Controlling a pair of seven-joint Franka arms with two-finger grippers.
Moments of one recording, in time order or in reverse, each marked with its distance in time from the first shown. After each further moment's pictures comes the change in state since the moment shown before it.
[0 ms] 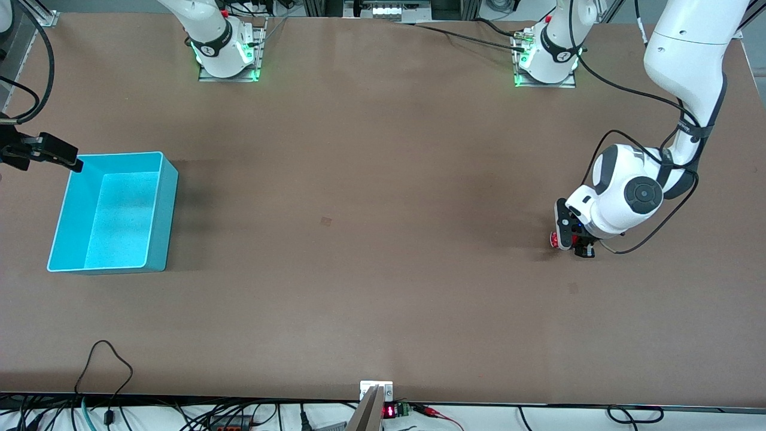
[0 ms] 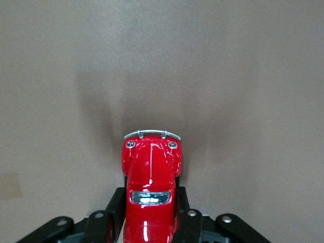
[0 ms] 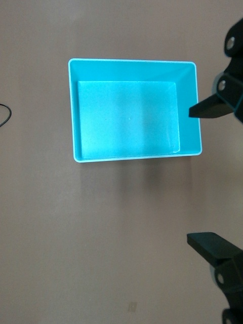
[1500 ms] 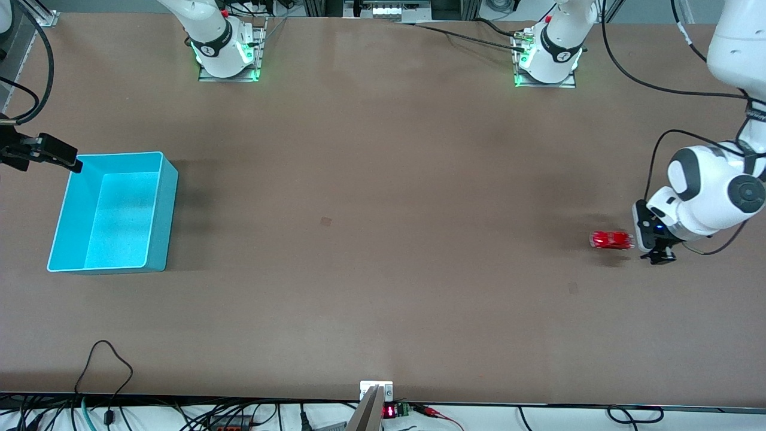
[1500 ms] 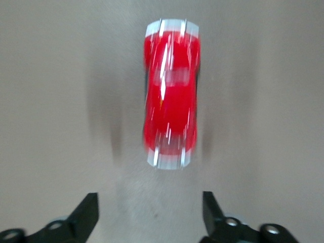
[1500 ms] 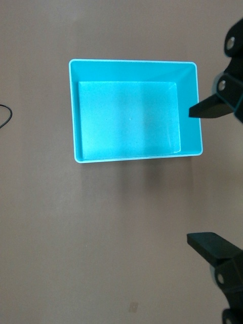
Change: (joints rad) left arm 0.293 -0.005 -0.014 0.106 0.000 -0.065 0.310; right arm -0.001 0.001 -0.001 0.000 0.000 0.004 0.000
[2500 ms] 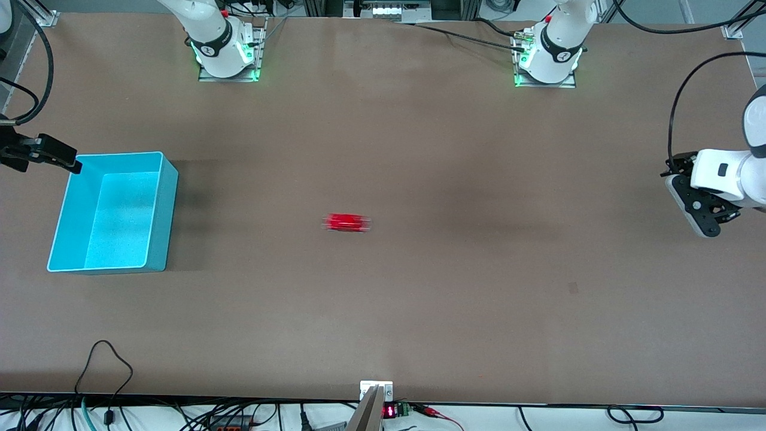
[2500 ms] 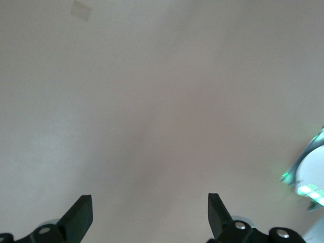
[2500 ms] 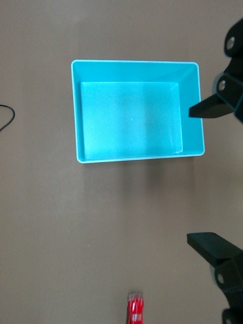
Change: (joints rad) left arm 0.000 -0.234 -0.193 0.330 -0.001 -0.891 -0.710; right arm 0.000 0.000 0.000 0.000 0.000 0.010 0.000
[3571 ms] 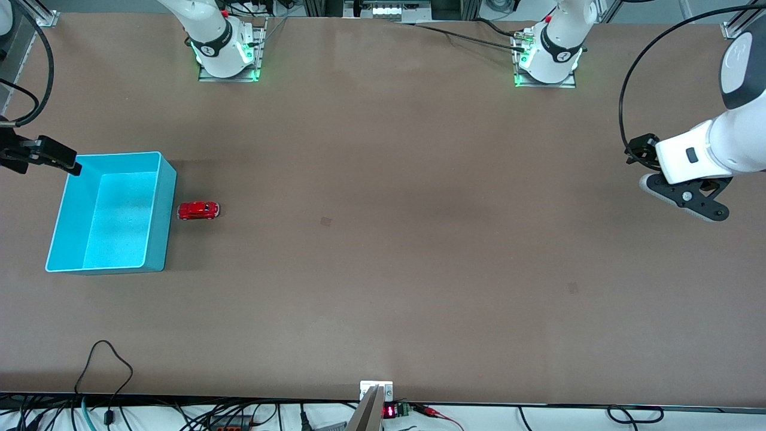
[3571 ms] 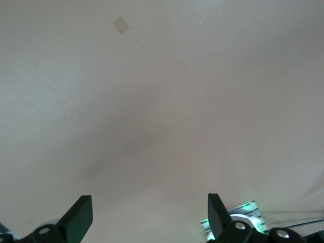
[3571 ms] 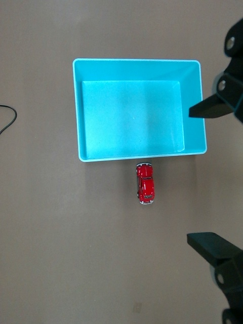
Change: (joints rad) left arm -0.194 -0.071 0.035 0.107 -0.075 -0.142 -0.645; right arm -0.001 0.003 -0.001 0.000 0.000 0.008 0.000
